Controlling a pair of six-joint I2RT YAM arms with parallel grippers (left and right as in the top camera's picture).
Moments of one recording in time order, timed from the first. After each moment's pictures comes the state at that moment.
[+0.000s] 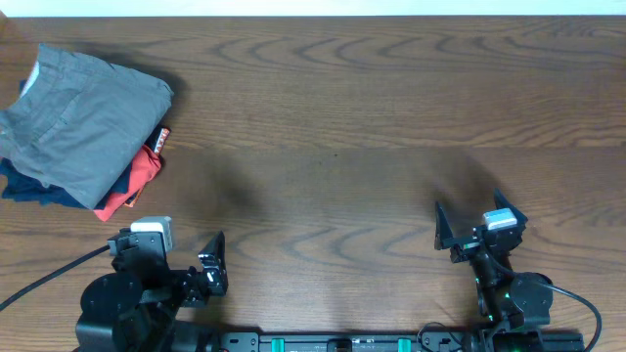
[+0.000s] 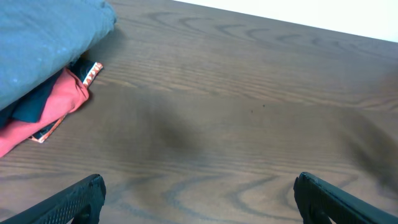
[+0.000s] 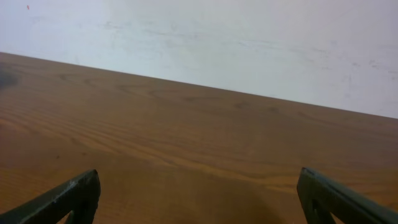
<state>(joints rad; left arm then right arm) -0.16 0.36 0.89 -1.08 0.04 -0.25 0.06 0.01 0.01 -0.06 -0.15 -0.07</state>
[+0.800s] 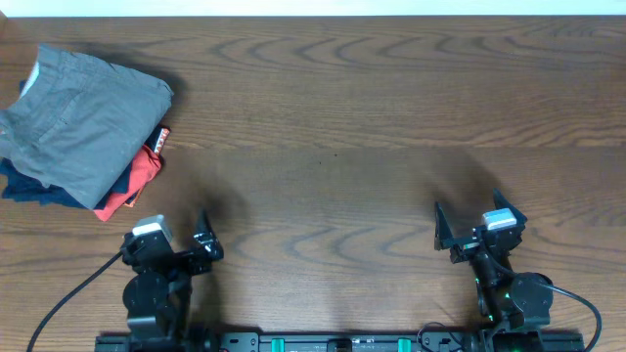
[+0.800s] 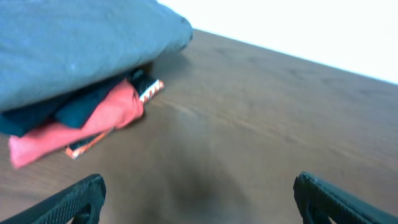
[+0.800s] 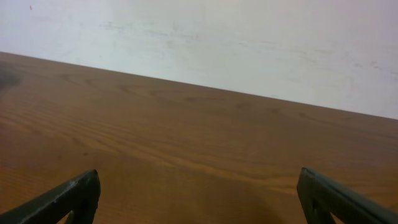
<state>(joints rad) 0.04 0.01 0.24 -0.53 -0.06 -0.25 0.06 0.01 0.01 -0.06 -0.16 -0.07</state>
